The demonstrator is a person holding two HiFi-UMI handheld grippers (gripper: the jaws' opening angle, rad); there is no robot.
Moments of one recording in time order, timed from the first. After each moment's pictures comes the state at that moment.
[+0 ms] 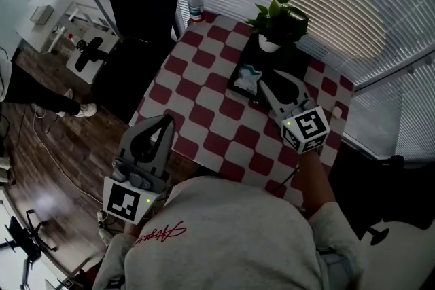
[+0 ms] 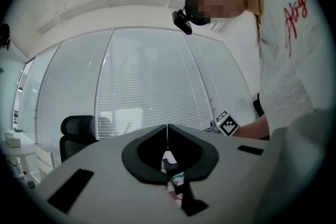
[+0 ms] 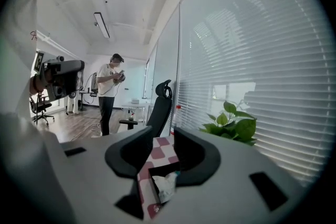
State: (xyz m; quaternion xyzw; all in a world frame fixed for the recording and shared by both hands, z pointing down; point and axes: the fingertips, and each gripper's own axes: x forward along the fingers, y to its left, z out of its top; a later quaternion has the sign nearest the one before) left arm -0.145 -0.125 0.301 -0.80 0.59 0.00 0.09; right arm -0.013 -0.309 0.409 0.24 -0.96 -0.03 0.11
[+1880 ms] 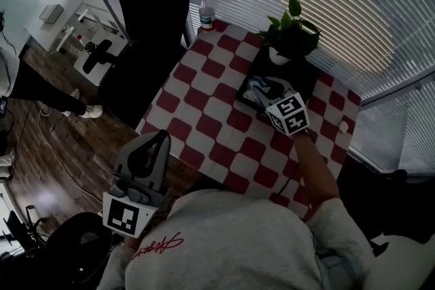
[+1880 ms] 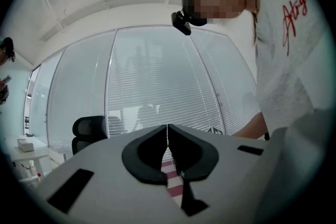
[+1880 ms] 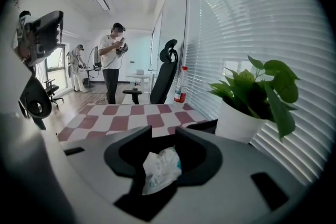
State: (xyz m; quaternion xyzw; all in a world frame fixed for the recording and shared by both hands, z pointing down) left arm -0.167 -0.117 0.301 -0.78 0.62 -0.03 0.09; right arm -0.056 -0.364 0.529 0.20 -0.94 -0.01 0.27
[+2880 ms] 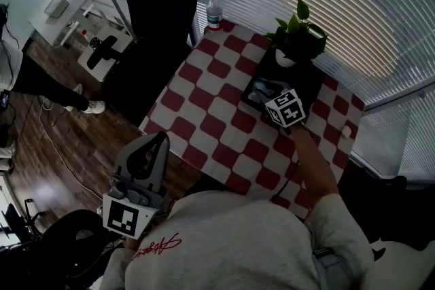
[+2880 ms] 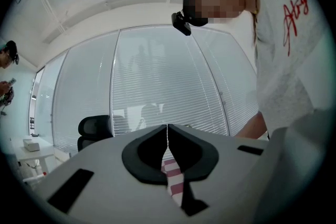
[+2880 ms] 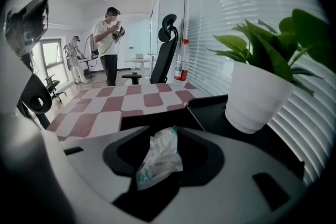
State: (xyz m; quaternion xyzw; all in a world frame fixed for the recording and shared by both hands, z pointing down) left arm -0.177 -0.107 0.304 -0.76 0.64 -0.03 0.09; right arm -0.061 -0.383 0.594 0.18 -0.92 0.02 0.35
